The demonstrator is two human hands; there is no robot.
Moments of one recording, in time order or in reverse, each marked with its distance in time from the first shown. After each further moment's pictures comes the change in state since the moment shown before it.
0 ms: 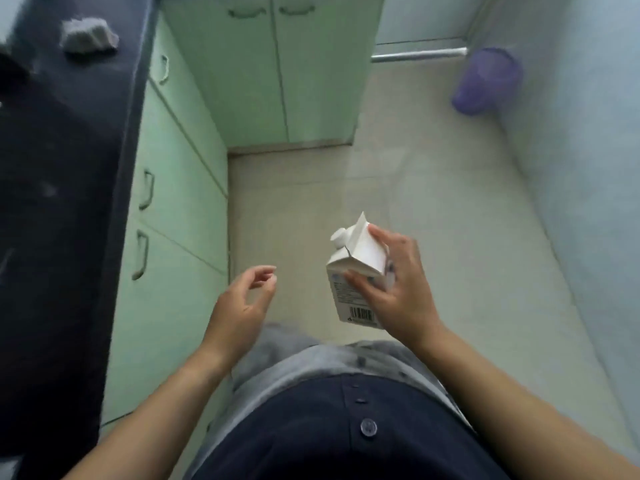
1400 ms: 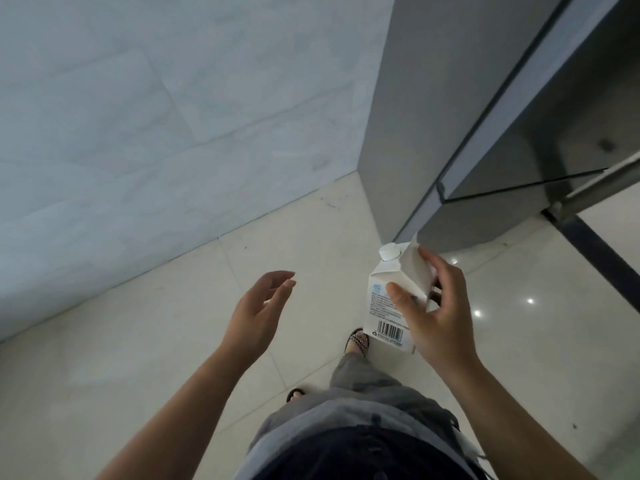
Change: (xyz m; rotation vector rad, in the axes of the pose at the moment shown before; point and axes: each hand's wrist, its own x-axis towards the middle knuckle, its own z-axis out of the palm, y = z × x) left_hand -0.144 0.350 0.569 0.470 -1.750 0.818; right_hand -0.321 0.148 -0.303 -0.003 2.043 0.975
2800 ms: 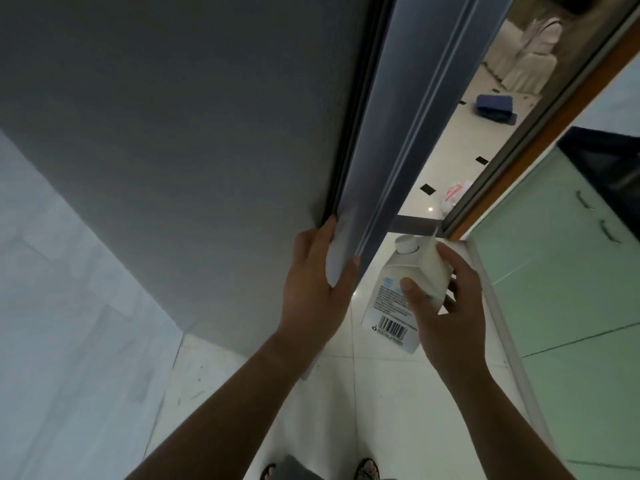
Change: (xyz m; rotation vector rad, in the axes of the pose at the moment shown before) left_hand 0.342 0.328 0.239 0.159 -0.704 0.923; right_hand 0.294 -0.036 -0.096 -0.152 1.086 0.222
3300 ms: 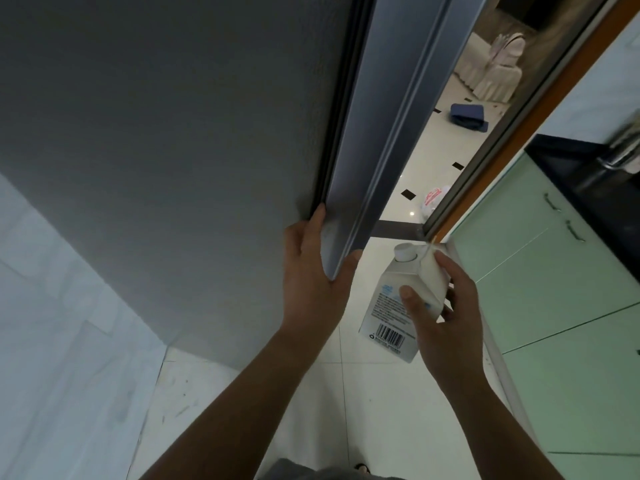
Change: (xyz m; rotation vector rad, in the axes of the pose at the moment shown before) left_hand 0.010 0.012 0.009 -0.101 0.118 0.021; right_hand -0.009 -0.014 -0.012 -0.054 0.063 0.064
